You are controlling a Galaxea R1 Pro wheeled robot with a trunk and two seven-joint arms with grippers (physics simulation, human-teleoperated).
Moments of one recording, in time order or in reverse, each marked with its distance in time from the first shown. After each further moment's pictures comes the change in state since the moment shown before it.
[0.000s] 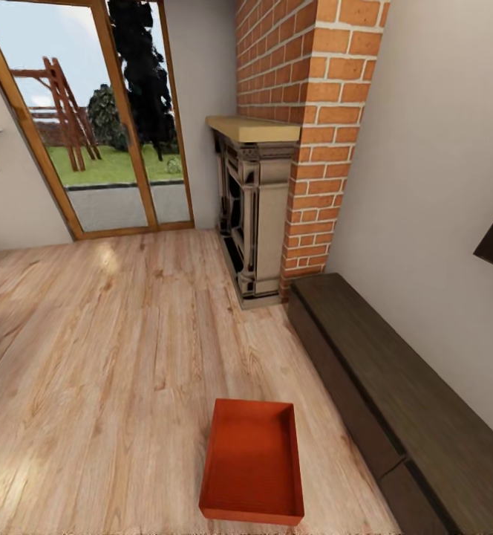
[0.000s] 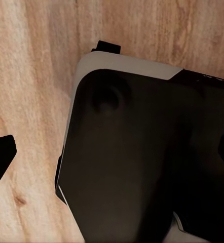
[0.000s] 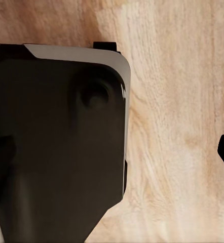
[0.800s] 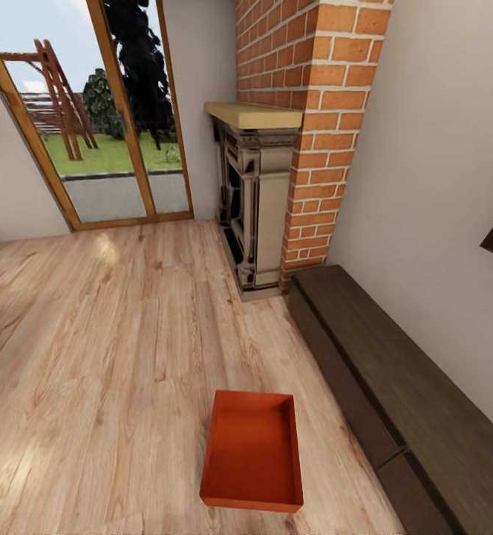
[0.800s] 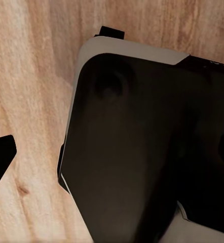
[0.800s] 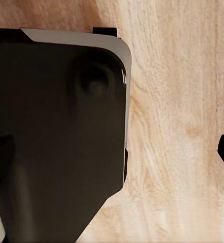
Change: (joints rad) left arm 0.000 0.000 0.000 0.000 0.000 0.000 0.000; right arm 0.000 0.000 -0.001 0.000 0.000 -0.001 0.000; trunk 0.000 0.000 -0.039
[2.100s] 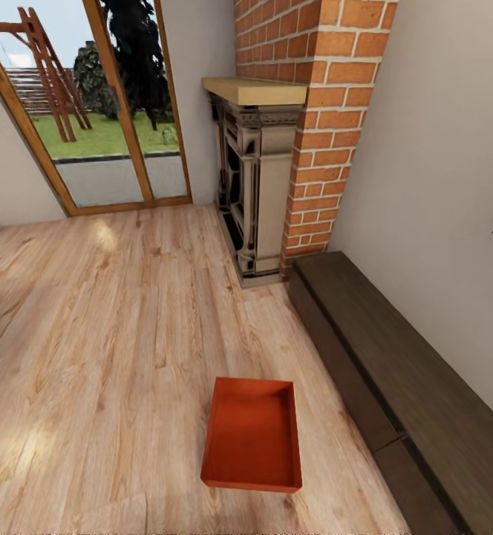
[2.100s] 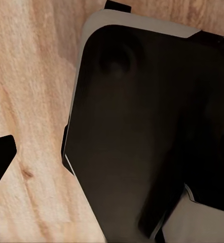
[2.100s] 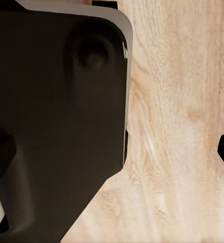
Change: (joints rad) left arm 0.000 0.000 0.000 0.000 0.000 0.000 0.000; right arm 0.000 0.000 0.000 0.000 0.000 0.000 -0.001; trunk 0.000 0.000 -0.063
